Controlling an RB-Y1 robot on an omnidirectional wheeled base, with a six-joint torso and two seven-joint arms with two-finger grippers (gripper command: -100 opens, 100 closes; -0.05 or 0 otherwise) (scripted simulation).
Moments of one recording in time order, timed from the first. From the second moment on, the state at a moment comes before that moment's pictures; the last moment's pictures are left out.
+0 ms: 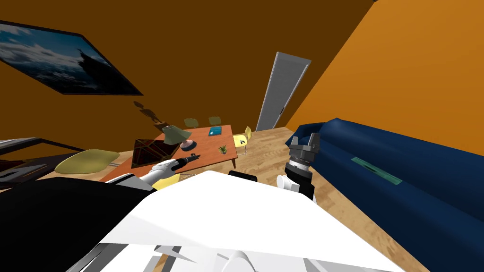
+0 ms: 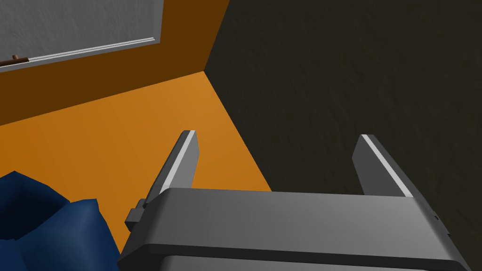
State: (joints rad) left arm 0.12 0.90 -0.24 -0.65 -0.63 -0.34 0.21; right arm 0.53 0.04 0.05 -2.30 0.02 -0.48 0.02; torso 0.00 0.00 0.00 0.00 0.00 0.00
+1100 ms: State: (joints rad) left arm 0.07 0.86 -0.23 -0.55 -0.63 -0.35 0.15; right arm 0.53 0.04 0.05 -2.30 0.02 -0.48 0.02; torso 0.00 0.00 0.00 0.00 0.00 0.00
